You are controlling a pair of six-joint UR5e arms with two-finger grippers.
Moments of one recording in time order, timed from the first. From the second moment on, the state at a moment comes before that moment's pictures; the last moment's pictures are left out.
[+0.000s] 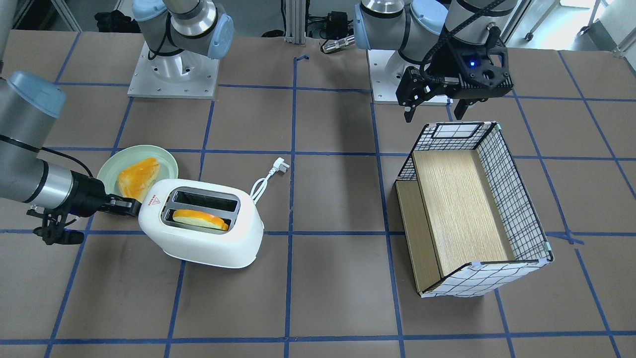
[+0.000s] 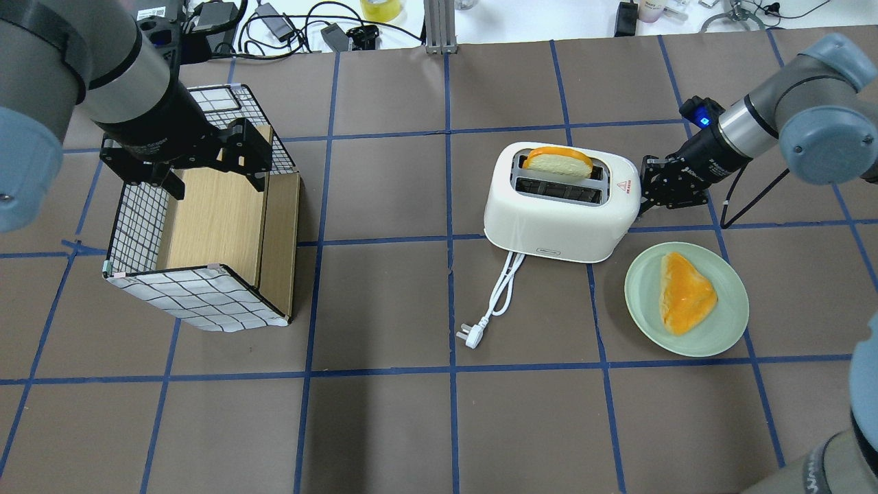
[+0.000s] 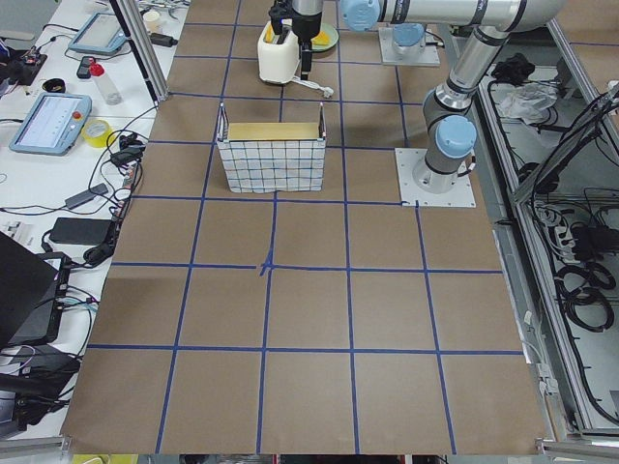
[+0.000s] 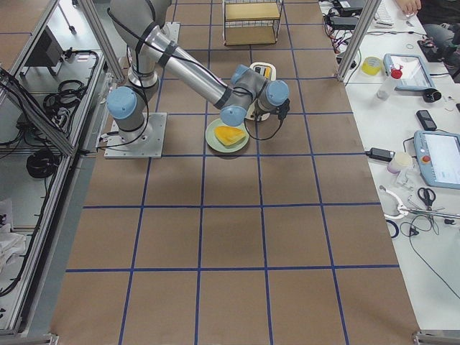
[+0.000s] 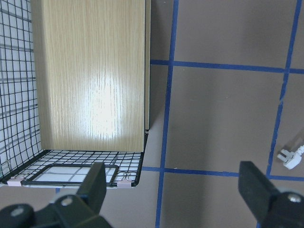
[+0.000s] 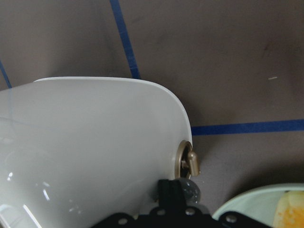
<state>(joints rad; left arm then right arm) -1.57 -1.47 -1.67 -1.51 1.60 -0.08 1.21 -1.23 1.79 -1.82 -1.13 -0.20</state>
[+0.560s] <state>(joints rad) -1.57 -1.47 -1.67 -1.51 1.60 -0.08 1.21 -1.31 1.77 -1.81 -1.15 -0.13</state>
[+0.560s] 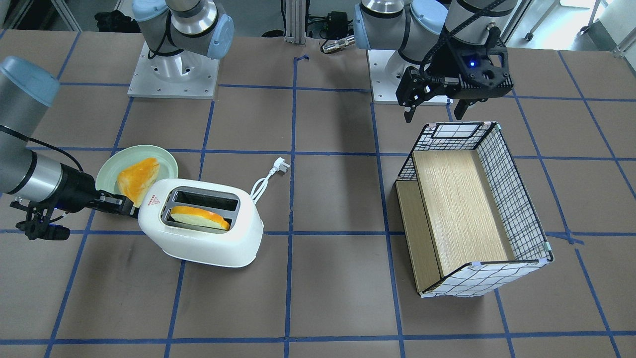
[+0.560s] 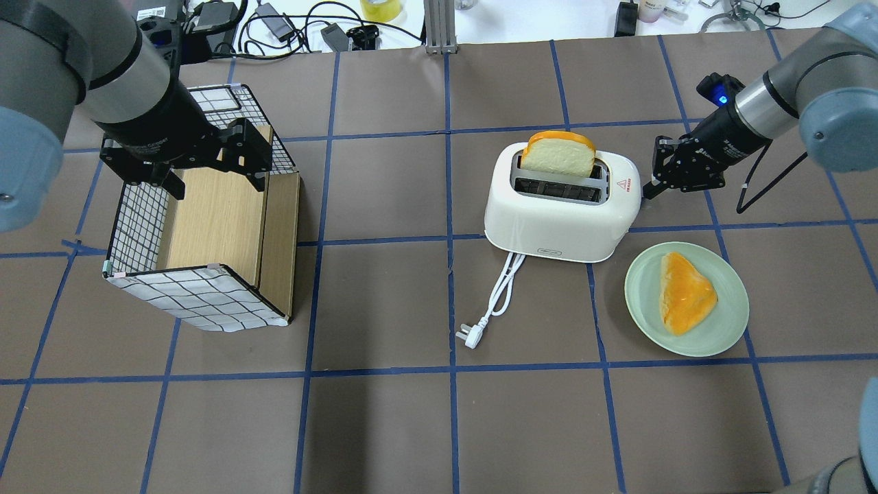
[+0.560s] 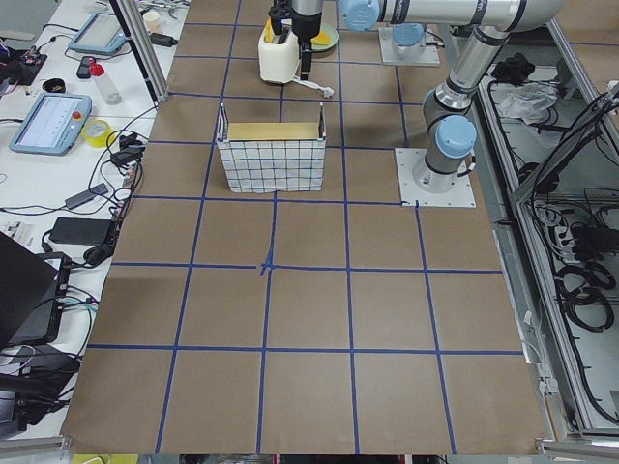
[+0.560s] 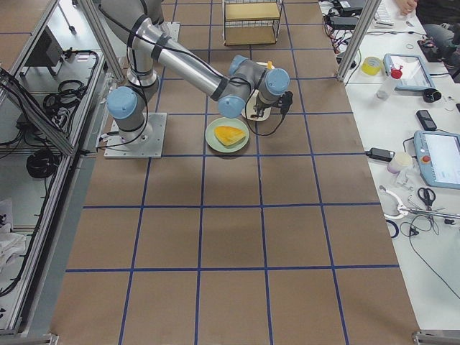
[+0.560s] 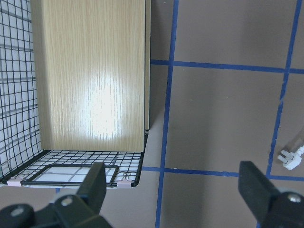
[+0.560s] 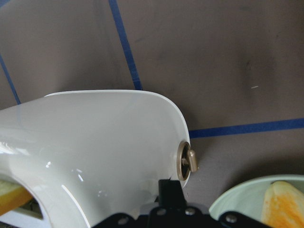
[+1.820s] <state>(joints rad) -1.57 -1.47 -1.67 -1.51 1.60 -0.08 1.28 -1.52 1.43 -1.43 -1.41 -0.01</state>
